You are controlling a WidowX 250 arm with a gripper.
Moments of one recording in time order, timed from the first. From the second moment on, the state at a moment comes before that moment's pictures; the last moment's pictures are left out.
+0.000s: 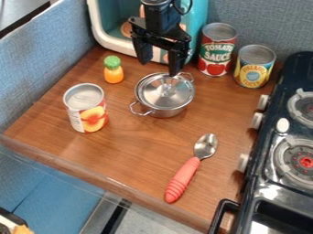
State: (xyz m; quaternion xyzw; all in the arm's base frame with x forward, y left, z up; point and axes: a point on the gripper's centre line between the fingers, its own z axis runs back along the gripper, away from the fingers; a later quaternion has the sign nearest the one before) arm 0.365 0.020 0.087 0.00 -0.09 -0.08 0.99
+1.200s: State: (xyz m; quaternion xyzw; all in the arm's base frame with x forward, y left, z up) arm 0.272 -0.063 -0.012 0.04 -0.02 -0.12 0.99
